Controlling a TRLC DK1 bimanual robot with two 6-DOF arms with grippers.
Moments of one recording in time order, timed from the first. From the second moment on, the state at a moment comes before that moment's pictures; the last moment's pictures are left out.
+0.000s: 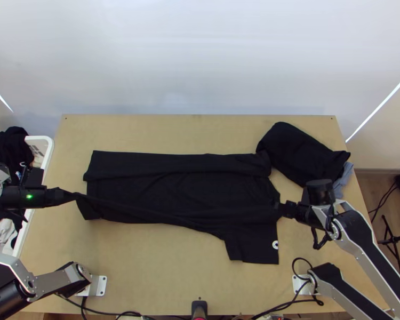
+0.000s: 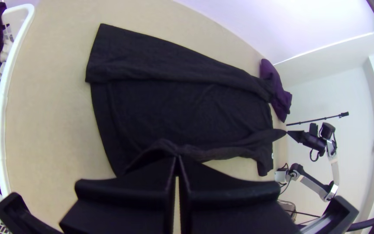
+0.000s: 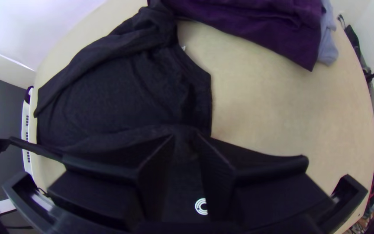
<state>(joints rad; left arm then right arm) 0.65 1.30 1.16 -1.41 0.68 0.64 0.31 0.90 0.67 -0.79 -0.06 0.55</state>
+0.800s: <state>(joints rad) 0.67 1.30 1.18 -1.42 0.68 0.63 0.31 0.87 0.54 -0.88 -0.08 0.53</state>
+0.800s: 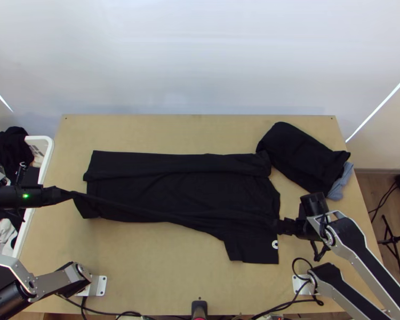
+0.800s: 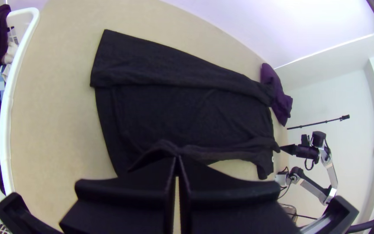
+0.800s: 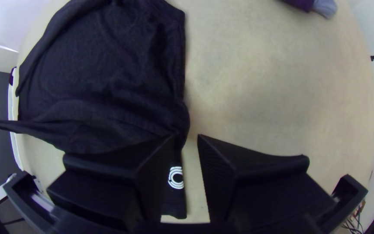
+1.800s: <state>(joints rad) 0.65 1.30 1.18 -1.43 0.68 0.62 0.46 0.86 0.53 -0.93 -0.12 0.67</state>
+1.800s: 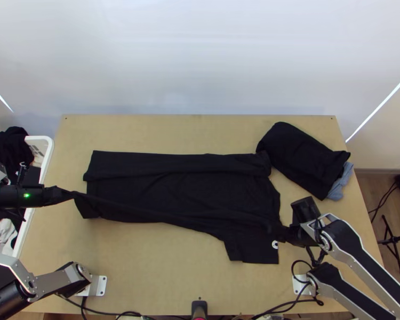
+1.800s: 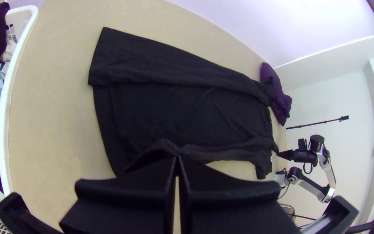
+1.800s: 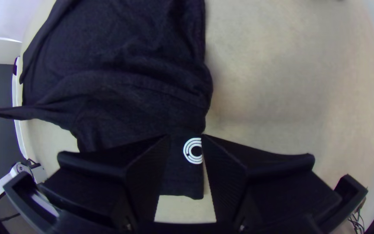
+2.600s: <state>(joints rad) 0.65 1.30 1.21 -1.43 0.68 0.61 0.45 0.96 0.46 -0.78 -0.12 0.66</state>
